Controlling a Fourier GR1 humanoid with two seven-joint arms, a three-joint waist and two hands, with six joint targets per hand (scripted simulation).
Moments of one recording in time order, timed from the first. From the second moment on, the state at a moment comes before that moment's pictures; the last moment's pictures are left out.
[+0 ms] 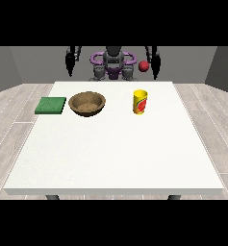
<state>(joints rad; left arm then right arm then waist) 0.01 0.06 -0.01 -1.53 0.02 0.01 -0.01 0.00 -0.08 0.01 -1.56 -0.02 -0.02 -0.03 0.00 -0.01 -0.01</state>
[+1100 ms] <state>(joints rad) -0.12 0.03 0.01 -1.82 0.24 0.01 0.30 -0.30 0.00 0.43 -1.79 0.06 -0.44 0.48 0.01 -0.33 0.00</state>
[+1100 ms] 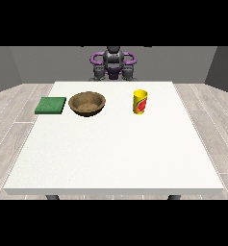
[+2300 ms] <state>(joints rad) -0.39 0.18 0.24 -1.26 0.11 -0.07 -0.38 -0.48 -0.11 0.18 -1.90 -0.04 -0.22 0.29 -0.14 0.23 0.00</state>
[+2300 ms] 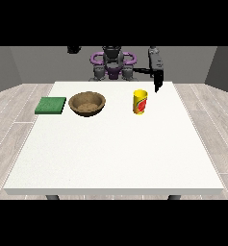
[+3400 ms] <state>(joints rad) -0.54 0.22 0.33 -0.67 0.10 -0.08 -0.78 -0.34 -0.22 -0.01 -2.10 -0.22 -0.02 0.30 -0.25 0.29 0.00</state>
